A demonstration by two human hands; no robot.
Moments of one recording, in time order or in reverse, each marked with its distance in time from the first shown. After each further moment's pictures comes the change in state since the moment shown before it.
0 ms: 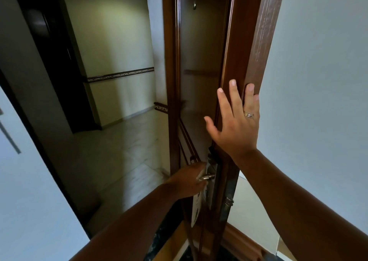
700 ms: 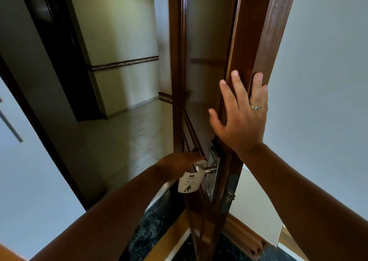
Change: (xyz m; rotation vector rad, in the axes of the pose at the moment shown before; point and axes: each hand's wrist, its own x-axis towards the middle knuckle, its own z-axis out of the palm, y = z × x) left_hand 0.003 -0.028 -0.037 0.300 -0.161 0.031; right_hand 0.001 -0.005 -0.001 0.024 0.025 -0.021
